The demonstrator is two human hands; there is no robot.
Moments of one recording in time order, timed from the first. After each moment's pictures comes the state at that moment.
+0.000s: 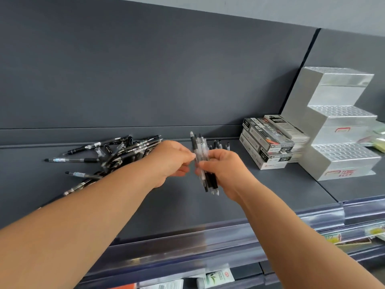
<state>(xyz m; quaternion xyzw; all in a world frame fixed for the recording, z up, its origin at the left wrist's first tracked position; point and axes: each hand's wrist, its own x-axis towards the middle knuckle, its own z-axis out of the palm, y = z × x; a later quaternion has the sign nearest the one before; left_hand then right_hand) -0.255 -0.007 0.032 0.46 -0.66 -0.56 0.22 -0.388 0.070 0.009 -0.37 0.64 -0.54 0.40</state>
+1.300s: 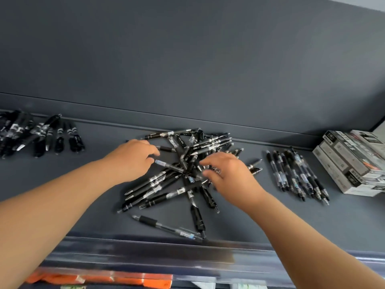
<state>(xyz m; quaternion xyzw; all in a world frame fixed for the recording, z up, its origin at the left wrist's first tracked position) -0.027 -0.115 -0.010 0.50 -0.86 -0.12 0.05 -0.254 -0.008 -0.005 -0.73 0.65 -0.22 0.08</state>
